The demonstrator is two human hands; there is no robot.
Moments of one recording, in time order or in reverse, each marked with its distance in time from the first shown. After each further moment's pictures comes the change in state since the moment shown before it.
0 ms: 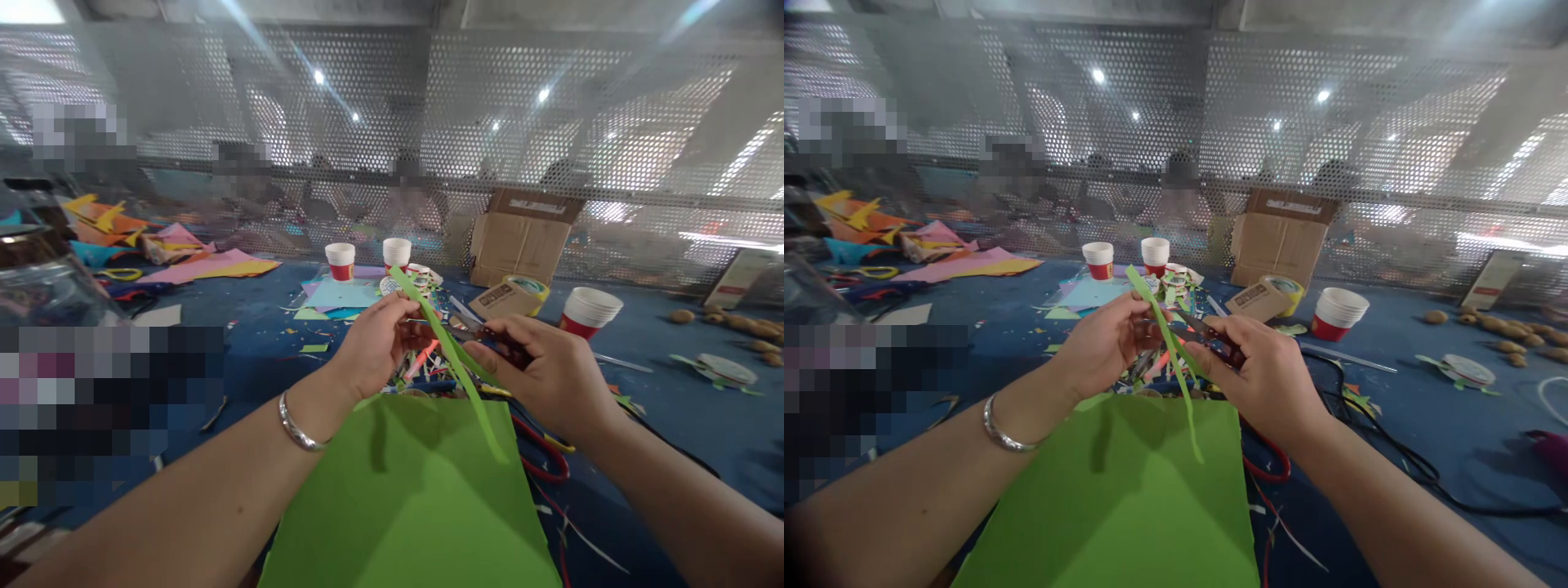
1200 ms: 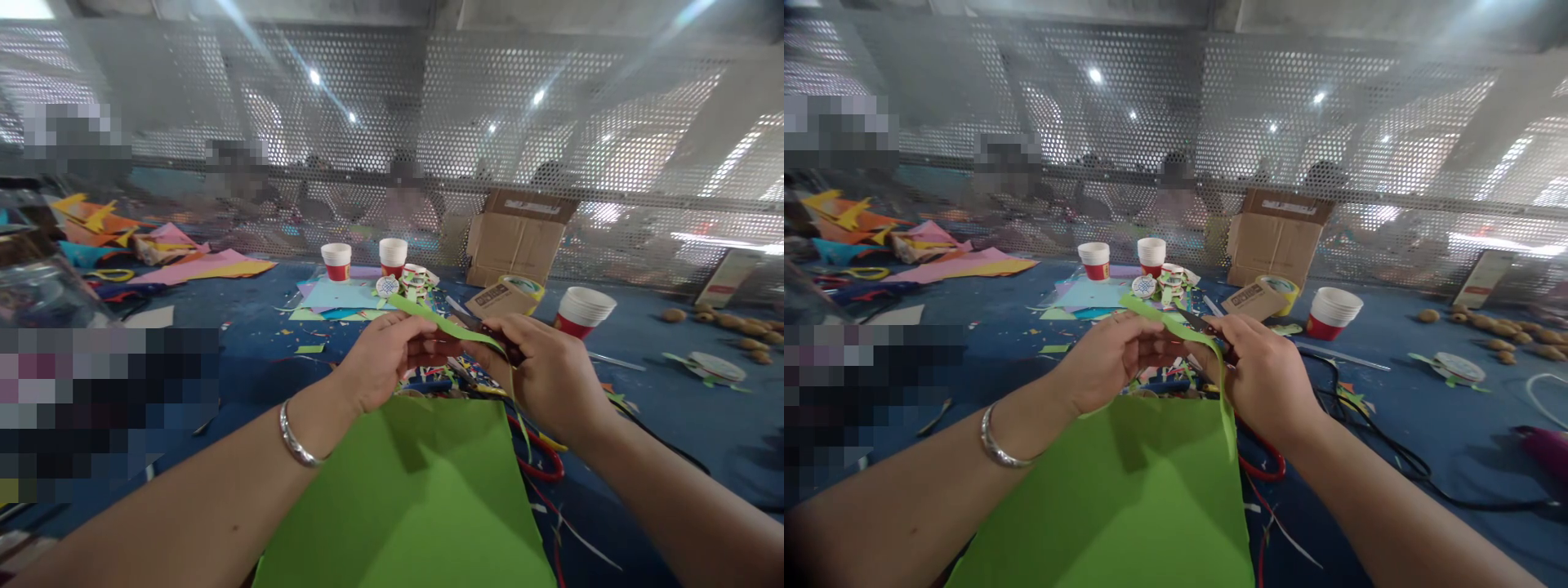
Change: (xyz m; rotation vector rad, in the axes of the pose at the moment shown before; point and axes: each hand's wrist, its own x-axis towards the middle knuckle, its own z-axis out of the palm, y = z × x) left_hand -0.011 -0.005 0.010 0.034 -0.099 -0.136; right_hand -0.001 0.006 0.002 -0.107 0.063 -0.115
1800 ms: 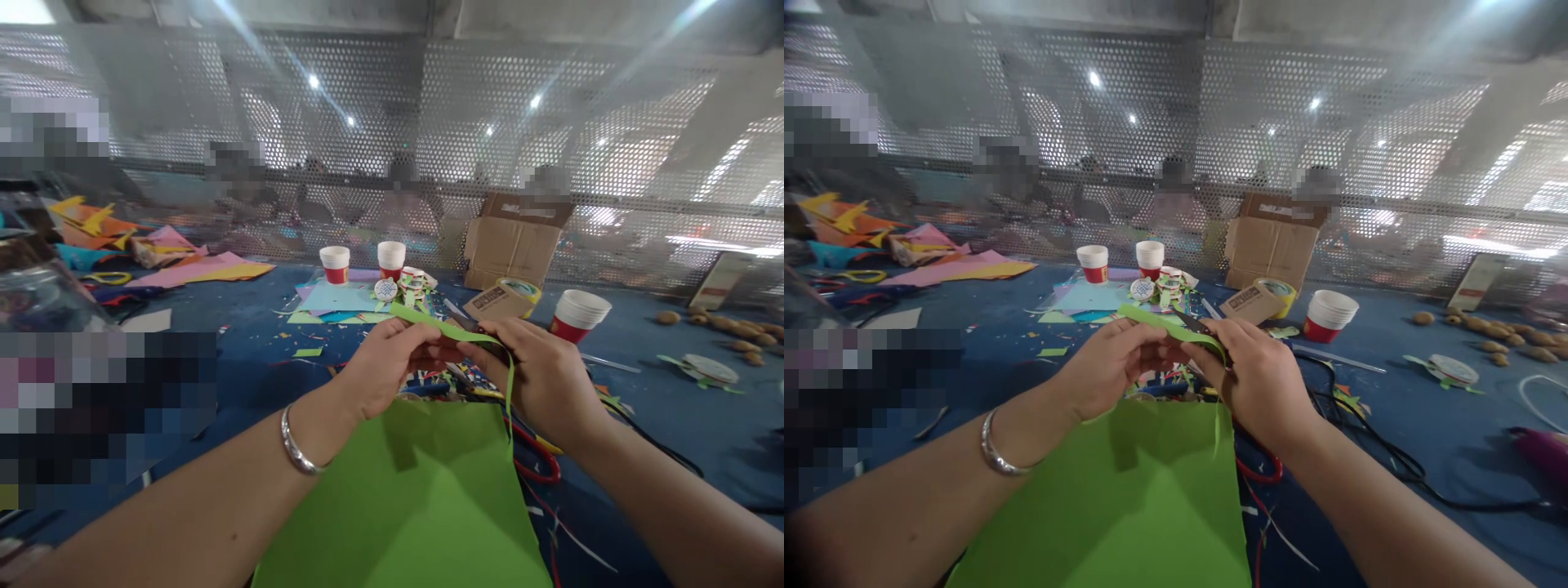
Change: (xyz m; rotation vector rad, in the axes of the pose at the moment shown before) left_hand -0.001 -0.002 0.004 0.067 -0.046 0.040; right_hand 0.001 -0.001 0.003 -0.021 0.075 -0.071
